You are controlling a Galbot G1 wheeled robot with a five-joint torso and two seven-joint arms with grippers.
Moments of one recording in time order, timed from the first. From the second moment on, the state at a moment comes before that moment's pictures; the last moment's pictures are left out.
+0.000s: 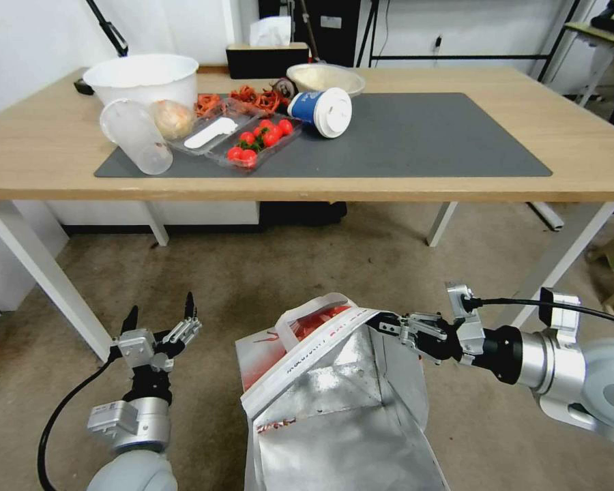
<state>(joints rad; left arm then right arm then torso) 1.73 -1.26 -0.47 -2.19 -0.35 -0.17 -0.38 -1.62 0.31 0.65 2.28 1.56 -0.29 -0.49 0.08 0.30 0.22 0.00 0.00</state>
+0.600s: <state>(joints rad) 1.72 -1.26 -0.47 -2.18 -0.36 -0.17 -0.38 -1.62 0.31 0.65 2.27 1.55 -0.29 -0.50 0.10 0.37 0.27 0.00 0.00</state>
